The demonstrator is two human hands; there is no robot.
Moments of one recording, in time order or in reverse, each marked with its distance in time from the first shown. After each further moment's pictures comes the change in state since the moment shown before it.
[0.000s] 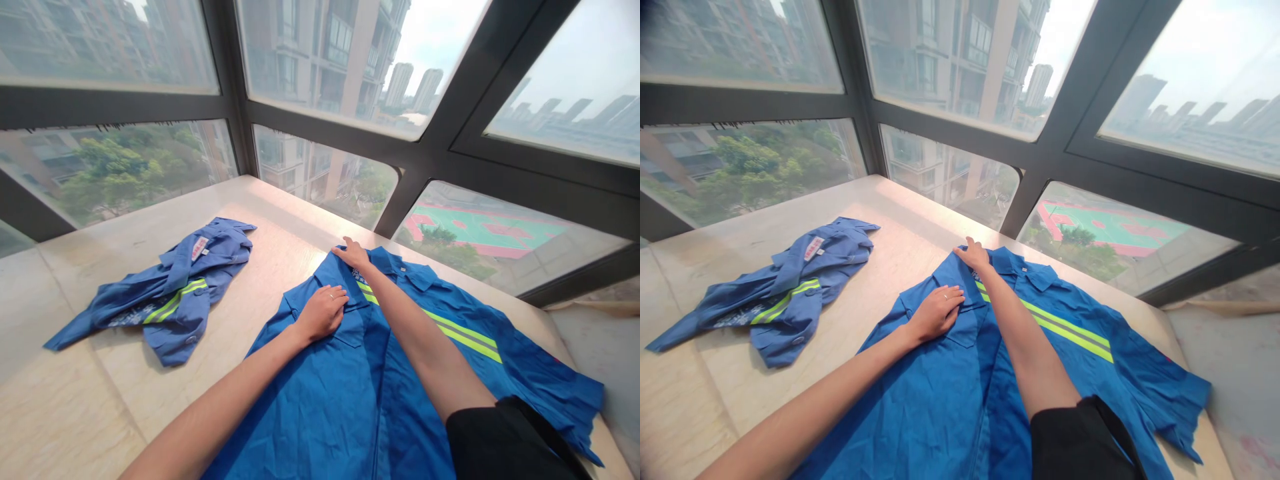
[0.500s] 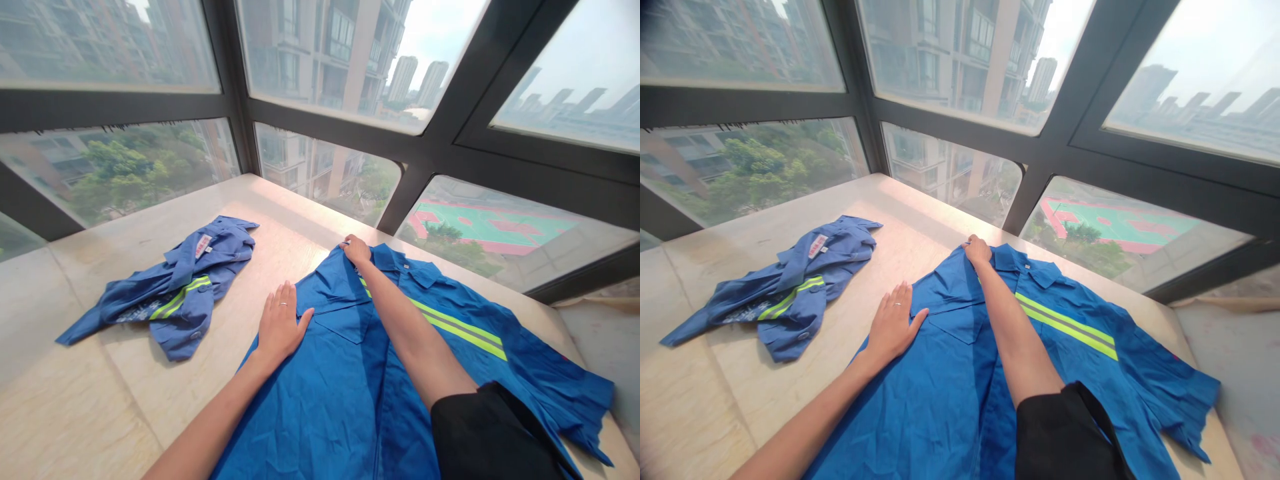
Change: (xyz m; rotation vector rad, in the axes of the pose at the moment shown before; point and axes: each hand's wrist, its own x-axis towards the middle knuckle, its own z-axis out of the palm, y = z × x) left_hand -0.073 -0.002 -0.031 0.377 0.044 -0.560; right_hand 0.011 0.001 0.004 -0.065 0.031 0.076
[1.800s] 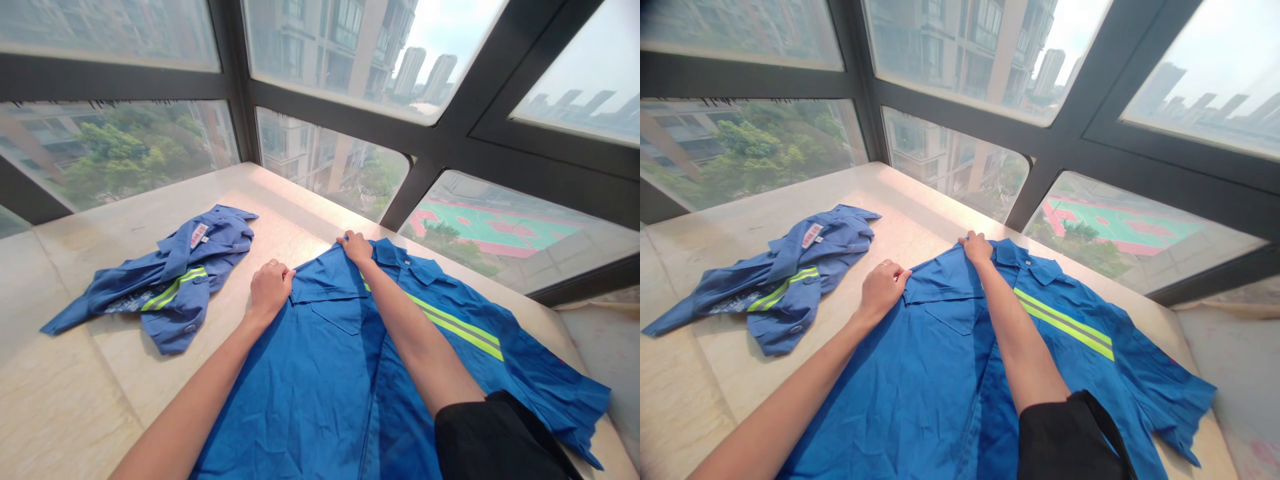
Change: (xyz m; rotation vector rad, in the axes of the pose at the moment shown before) left_hand 0.068 -0.022 -0.030 -0.164 -0.053 -0.249; right_hand -0.015 -0.007 0.001 -0.151 0.030 -0.067
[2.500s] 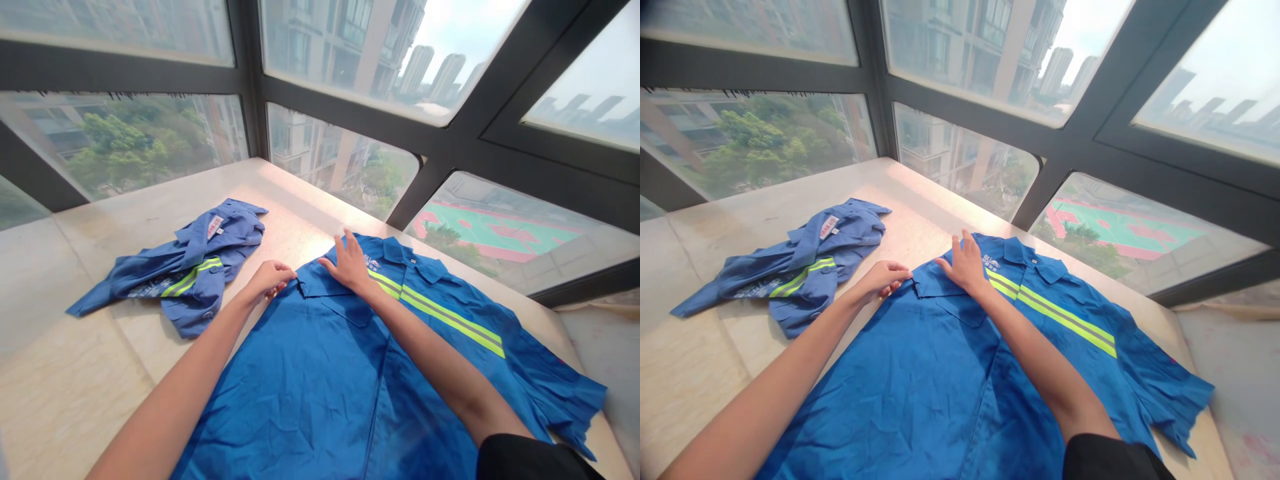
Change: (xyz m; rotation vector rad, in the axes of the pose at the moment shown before) left_hand 0.010 -0.037 -0.016 -0.768 -0.530 -0.462; right_hand -0.096 -0.039 -0.007 0.079 0.215 -0.438
